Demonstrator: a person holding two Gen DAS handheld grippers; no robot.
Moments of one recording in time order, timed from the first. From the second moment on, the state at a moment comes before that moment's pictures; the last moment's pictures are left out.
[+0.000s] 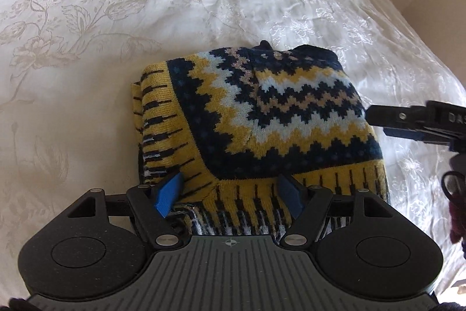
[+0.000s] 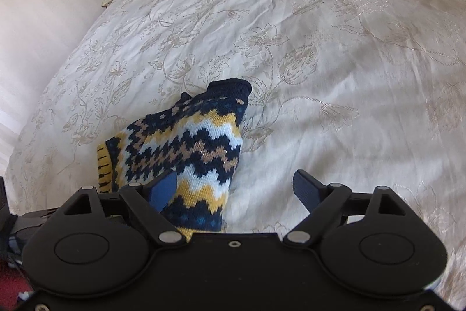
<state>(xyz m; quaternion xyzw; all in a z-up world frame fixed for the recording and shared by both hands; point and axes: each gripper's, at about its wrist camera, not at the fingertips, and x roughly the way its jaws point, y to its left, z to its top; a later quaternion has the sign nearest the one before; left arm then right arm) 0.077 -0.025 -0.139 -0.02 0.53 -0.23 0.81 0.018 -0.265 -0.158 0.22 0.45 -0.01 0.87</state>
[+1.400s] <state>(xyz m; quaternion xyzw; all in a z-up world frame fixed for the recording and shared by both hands) 0.084 -0.058 -0.144 0.04 0.56 -0.21 0.80 0.000 -0.226 -0.192 0.11 0.50 -0.01 0.86</state>
